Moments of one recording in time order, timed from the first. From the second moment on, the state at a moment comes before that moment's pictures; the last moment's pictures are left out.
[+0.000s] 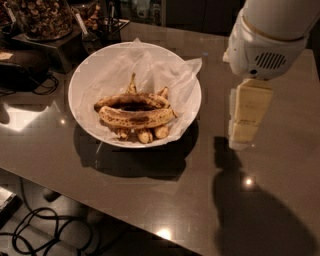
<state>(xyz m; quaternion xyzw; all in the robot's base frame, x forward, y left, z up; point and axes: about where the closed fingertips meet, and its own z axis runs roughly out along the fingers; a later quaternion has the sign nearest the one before) 0.442 -0.141 0.976 -0.65 0.75 -0.05 0.10</state>
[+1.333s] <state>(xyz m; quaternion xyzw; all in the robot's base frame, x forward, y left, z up) 0.464 -0.037 0.965 -0.70 0.70 -0.07 0.13</state>
